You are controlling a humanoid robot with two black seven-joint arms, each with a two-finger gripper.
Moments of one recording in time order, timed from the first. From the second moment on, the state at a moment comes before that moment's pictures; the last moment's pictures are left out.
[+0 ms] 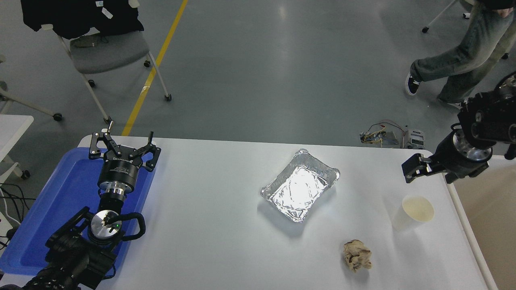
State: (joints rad) left arm -0.50 0.13 -1.12 -0.54 -0.09 -0.62 -0.36; right arm 1.61 -0.40 -1.35 0.97 -0.40 0.51 0.17
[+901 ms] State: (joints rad) left arm -0.50 0.13 -1.12 -0.54 -0.09 -0.62 -0.36; right arm 1.36 -0.40 -1.30 0.80 -0.44 0.41 0.18
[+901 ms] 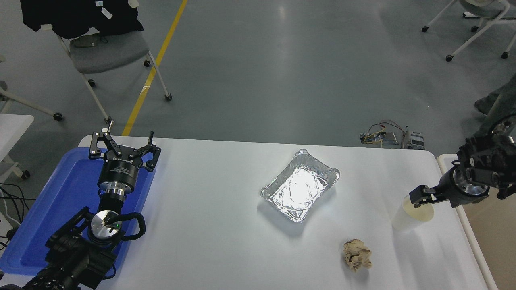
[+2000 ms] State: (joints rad) left arm -0.50 0.14 -1.12 -0.54 -0.09 -0.62 -0.36; right arm 1.31 -0.40 -1.28 0.80 -0.46 0.33 0.20
